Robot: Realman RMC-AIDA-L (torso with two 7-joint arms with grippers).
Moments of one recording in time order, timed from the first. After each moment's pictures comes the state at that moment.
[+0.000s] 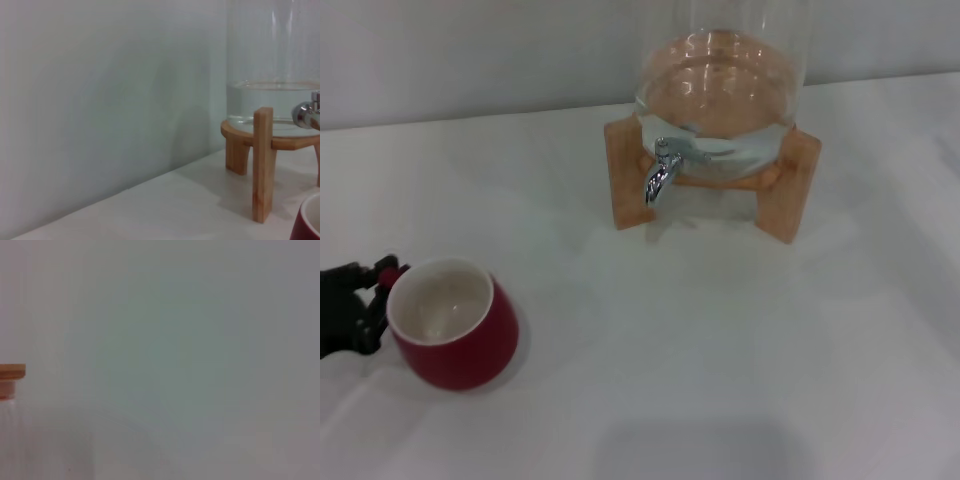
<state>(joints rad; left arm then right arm) -0.33 -2.08 0.70 0.55 -1.43 -1.33 2.21 0.13 2.01 2.39 1.03 -1.29 1.06 -1.81</state>
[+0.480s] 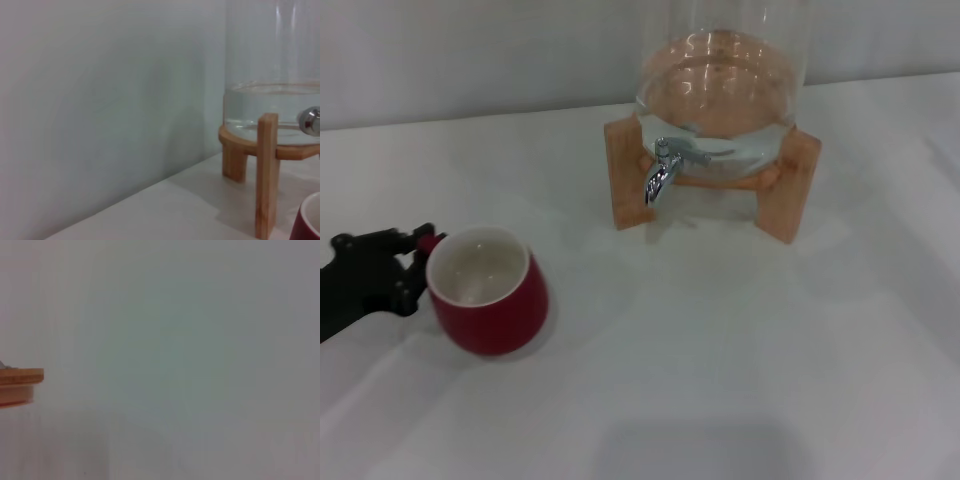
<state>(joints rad) -0.46 -2.08 0.72 0.48 -1.43 -1.24 2.21 0.13 2.01 2.38 1.03 -1.28 1.08 -1.81</state>
